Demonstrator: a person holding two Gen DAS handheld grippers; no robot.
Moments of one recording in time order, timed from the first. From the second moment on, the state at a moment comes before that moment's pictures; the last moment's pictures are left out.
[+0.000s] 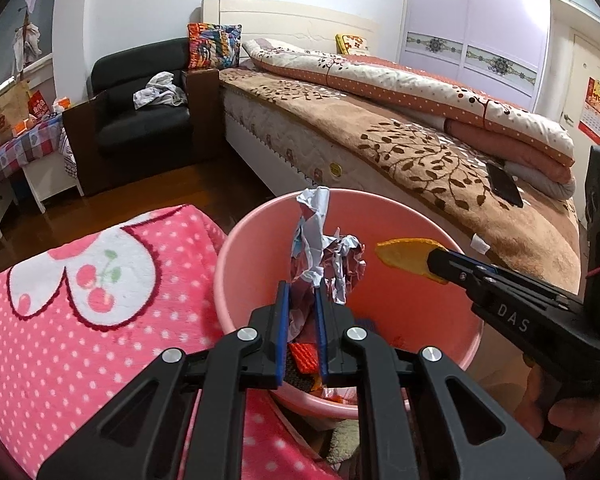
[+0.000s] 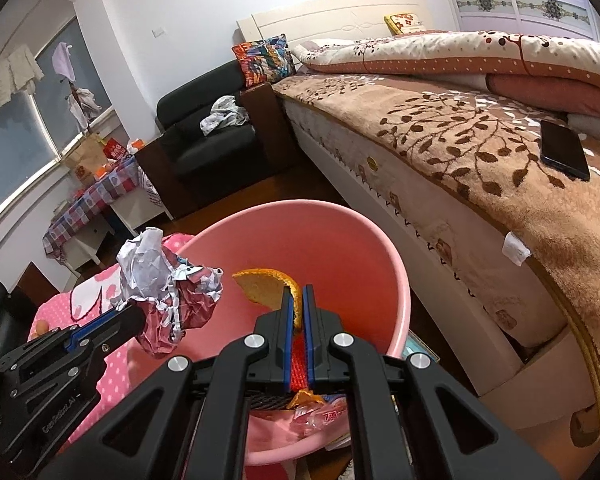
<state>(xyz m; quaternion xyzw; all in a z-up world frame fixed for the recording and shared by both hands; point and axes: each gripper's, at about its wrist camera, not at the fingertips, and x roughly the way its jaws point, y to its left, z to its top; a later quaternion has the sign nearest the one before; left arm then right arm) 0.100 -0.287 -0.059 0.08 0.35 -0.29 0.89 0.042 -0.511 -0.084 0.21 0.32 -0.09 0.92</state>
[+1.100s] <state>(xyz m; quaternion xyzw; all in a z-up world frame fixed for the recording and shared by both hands) 0.093 -0.284 -0.050 0.06 0.34 -0.29 0.89 0.038 -0.501 -0.073 0.18 0.30 -0.08 0.93</state>
